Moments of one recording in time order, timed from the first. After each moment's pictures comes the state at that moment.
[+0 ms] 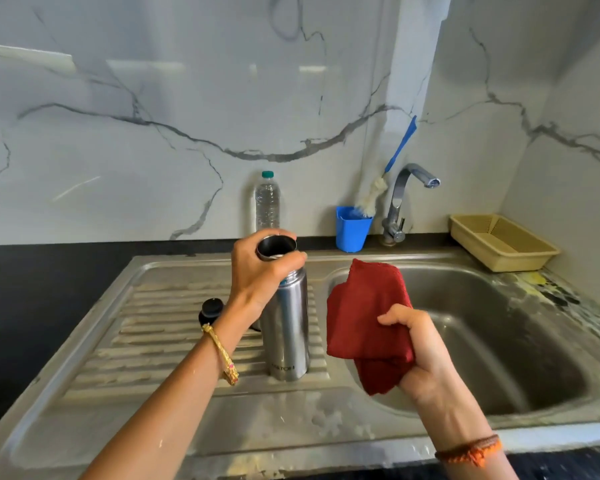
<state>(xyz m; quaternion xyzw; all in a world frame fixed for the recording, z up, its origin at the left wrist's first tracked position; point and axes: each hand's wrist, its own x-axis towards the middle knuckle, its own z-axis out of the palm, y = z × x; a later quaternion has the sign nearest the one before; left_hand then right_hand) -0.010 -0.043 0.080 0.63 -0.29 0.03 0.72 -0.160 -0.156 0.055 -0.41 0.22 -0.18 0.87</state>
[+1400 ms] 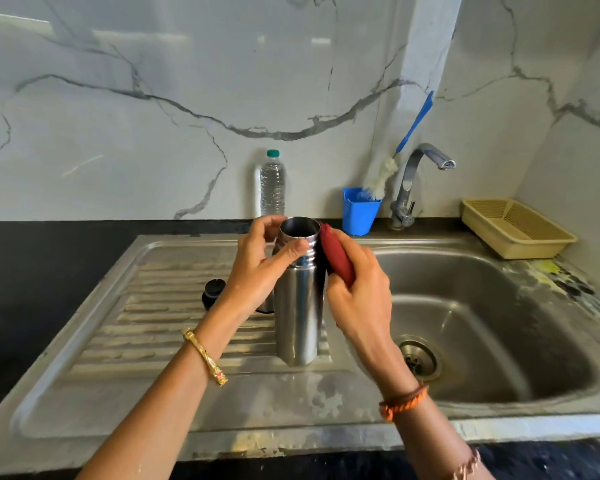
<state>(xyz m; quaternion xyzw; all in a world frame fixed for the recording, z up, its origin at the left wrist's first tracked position) -0.006 -0.033 0.068 0.70 -0.33 -0.02 0.63 -0.108 -0.124 0.062 -0.82 0.19 -0.37 0.40</state>
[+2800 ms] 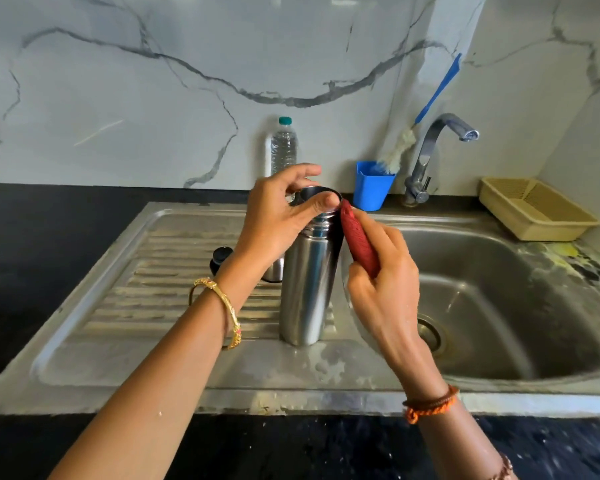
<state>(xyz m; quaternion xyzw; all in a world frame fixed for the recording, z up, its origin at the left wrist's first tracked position) -0.016 -0.037 0.093 0.73 -0.36 0.04 0.59 -0.131 -0.125 0.052 -0.83 0.17 -0.39 0.36</state>
